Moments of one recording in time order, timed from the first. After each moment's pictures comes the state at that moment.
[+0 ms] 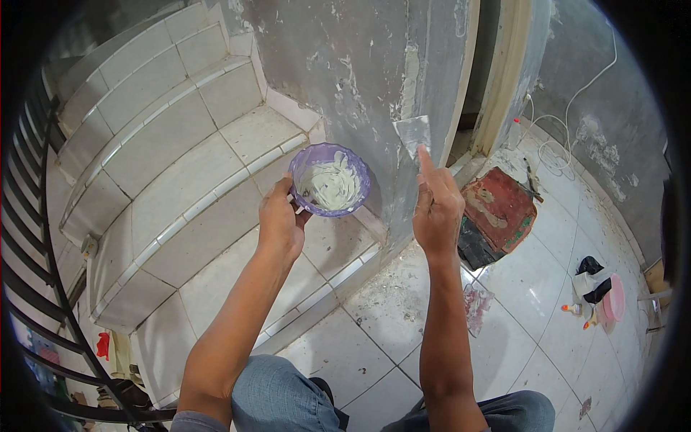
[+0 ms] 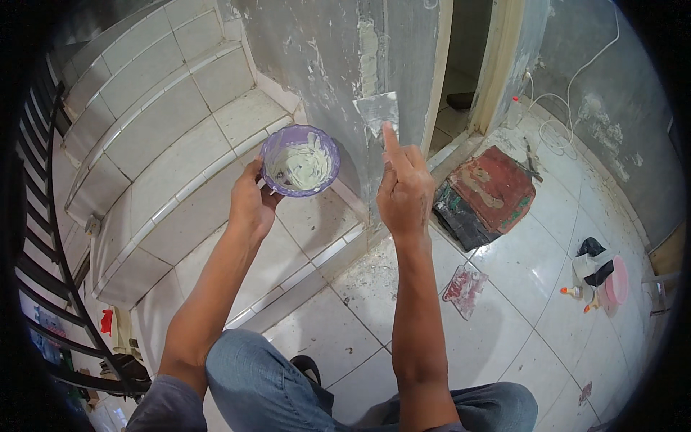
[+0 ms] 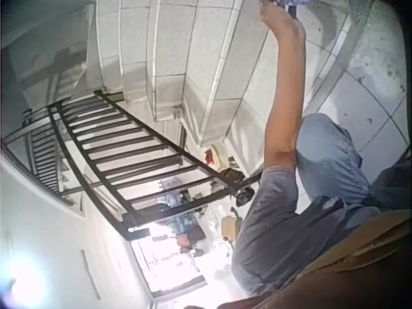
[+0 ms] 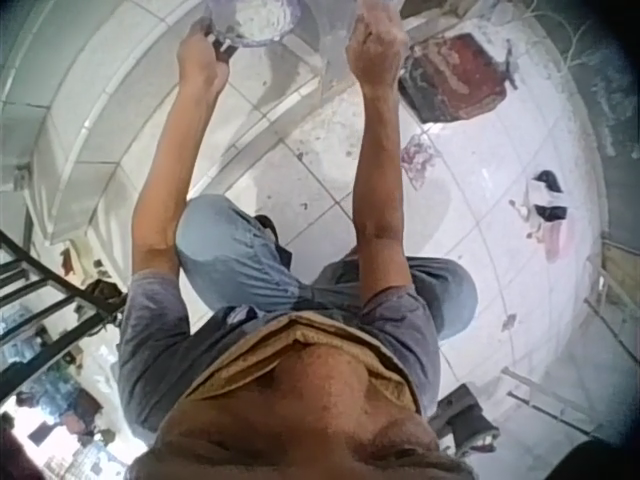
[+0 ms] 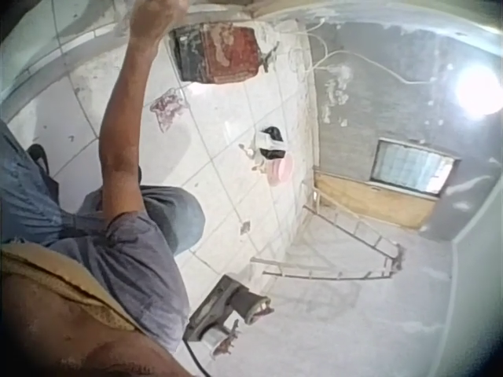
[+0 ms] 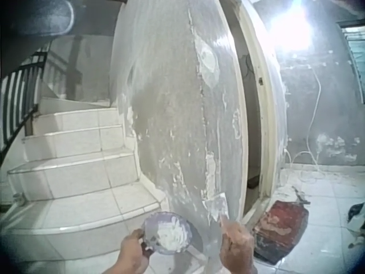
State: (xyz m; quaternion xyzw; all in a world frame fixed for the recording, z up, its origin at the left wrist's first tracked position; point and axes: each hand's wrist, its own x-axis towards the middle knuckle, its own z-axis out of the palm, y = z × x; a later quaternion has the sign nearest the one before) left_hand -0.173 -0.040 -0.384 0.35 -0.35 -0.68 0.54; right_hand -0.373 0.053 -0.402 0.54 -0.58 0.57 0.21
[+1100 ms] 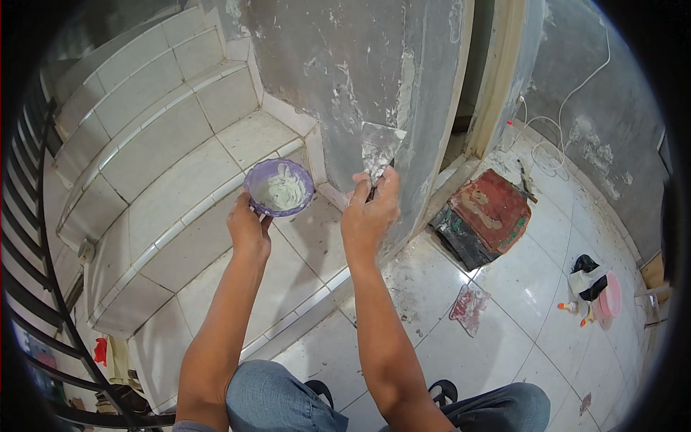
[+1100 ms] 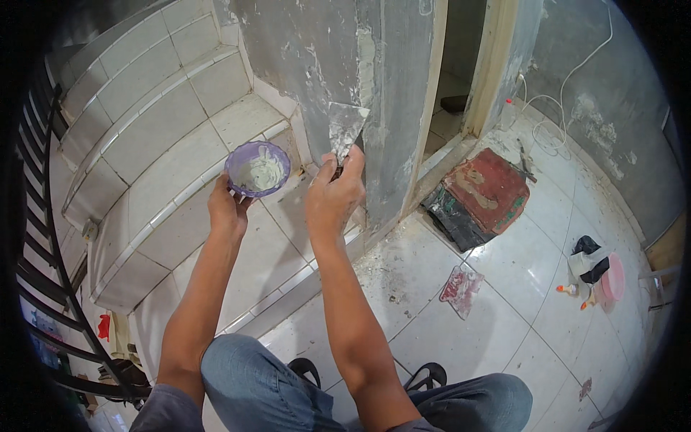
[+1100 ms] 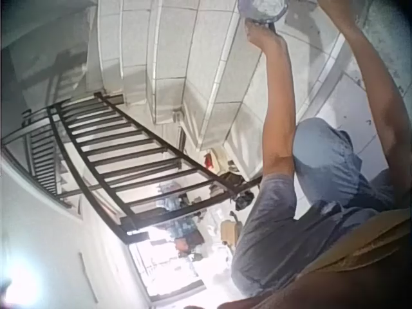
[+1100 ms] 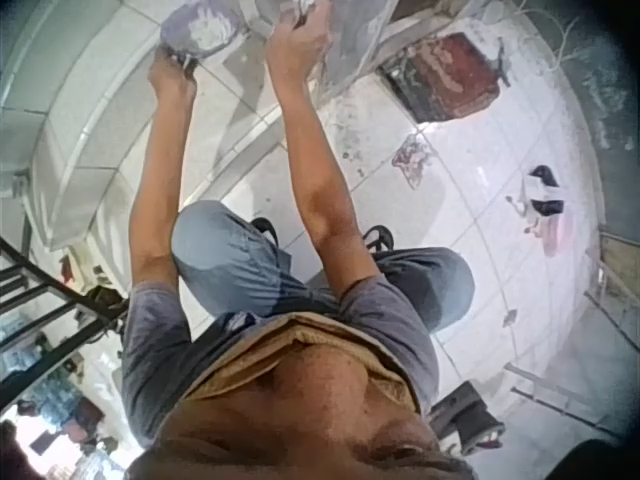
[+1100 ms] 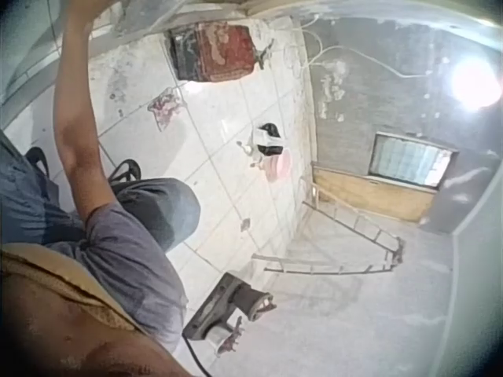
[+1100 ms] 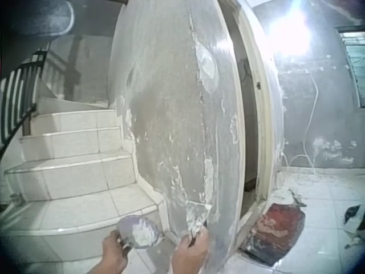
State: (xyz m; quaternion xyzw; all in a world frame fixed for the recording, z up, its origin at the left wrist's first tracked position) left_hand -0.130 -0.082 -0.416 0.40 -0.31 -0.60 0.62; right_hand -0.278 -0.002 -0.406 0.29 -0.57 0.77 0.00
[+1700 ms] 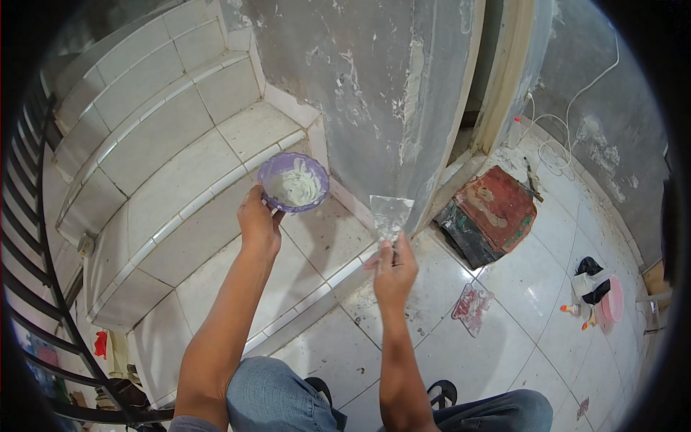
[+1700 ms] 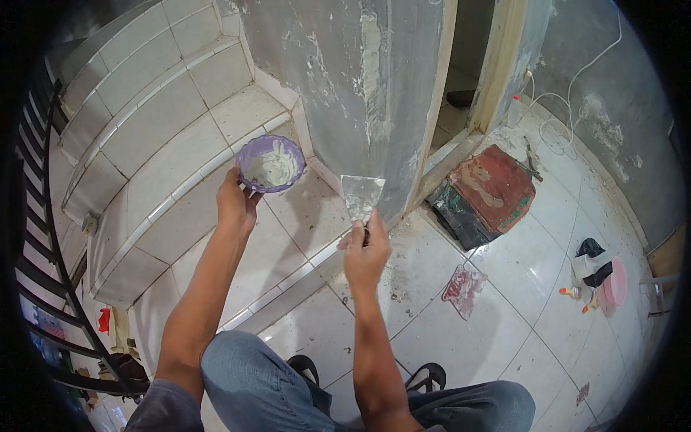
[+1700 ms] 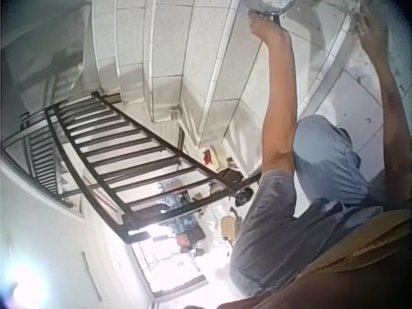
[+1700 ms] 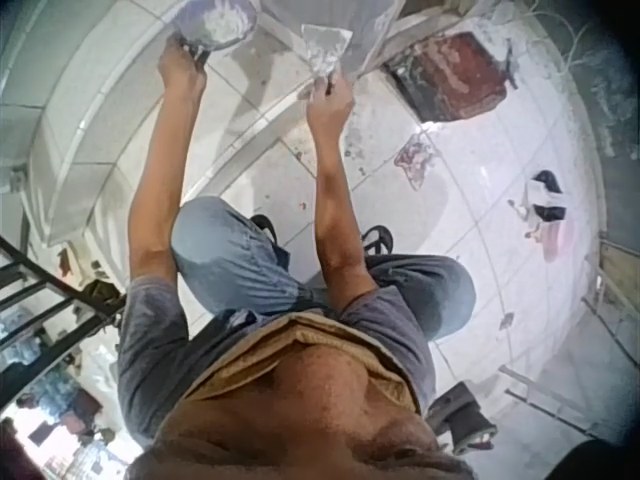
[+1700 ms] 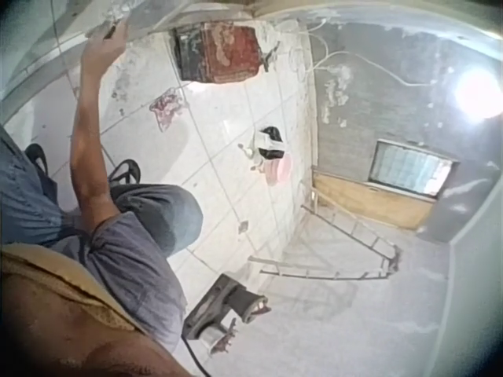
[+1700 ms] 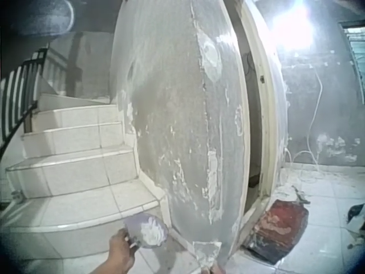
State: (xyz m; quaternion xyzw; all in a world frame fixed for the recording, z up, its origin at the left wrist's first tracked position) left_hand -0.148 -0.078 -0.420 0.39 -0.32 -0.62 0.60; right_hand -0.296 0.067 -0.506 0.29 -0.59 0.74 -0.16
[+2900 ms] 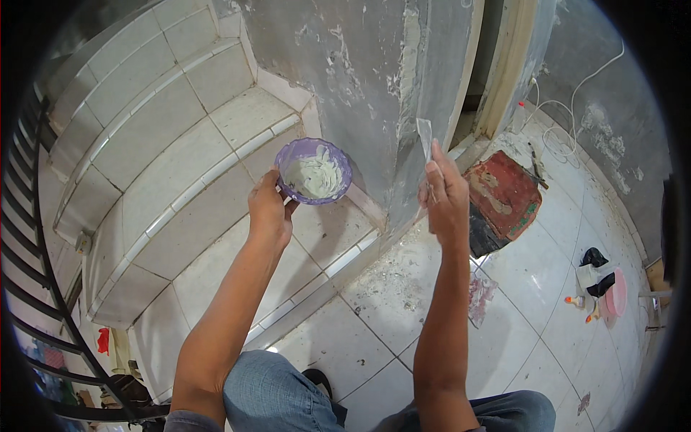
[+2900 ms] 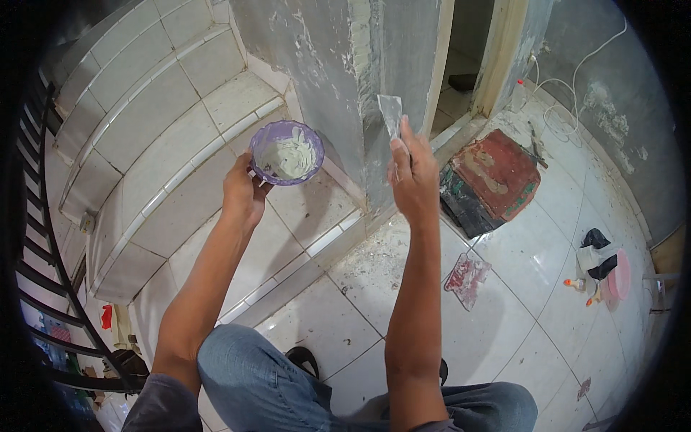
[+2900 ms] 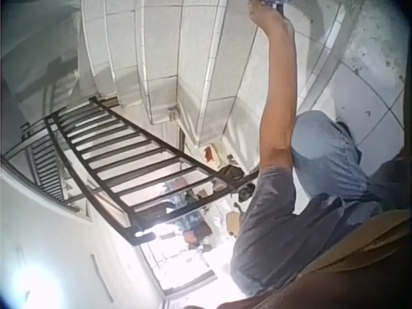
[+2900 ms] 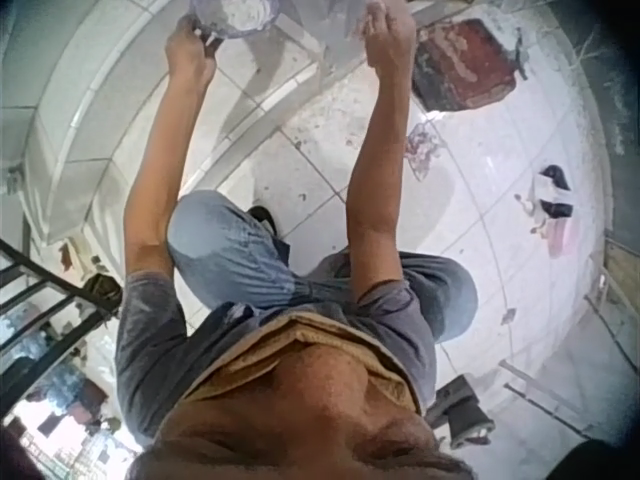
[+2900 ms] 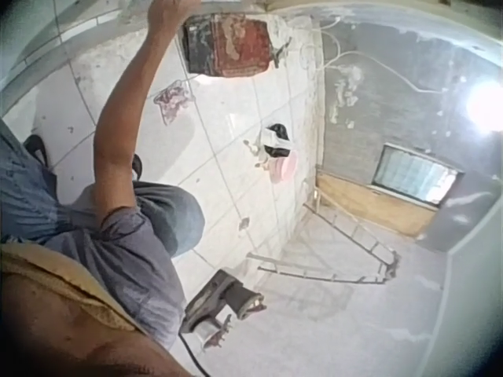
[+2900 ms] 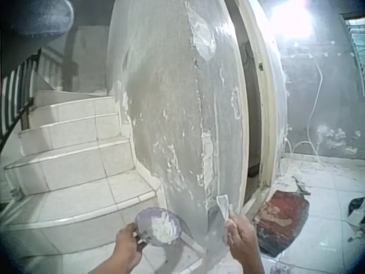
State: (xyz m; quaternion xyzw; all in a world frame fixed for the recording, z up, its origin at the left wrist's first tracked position) left_hand -0.170 -0.067 -0.423 0.40 -0.35 -0.65 0.54; right_hand -0.399 0.047 -0.437 0.42 -0.53 0.71 -0.19
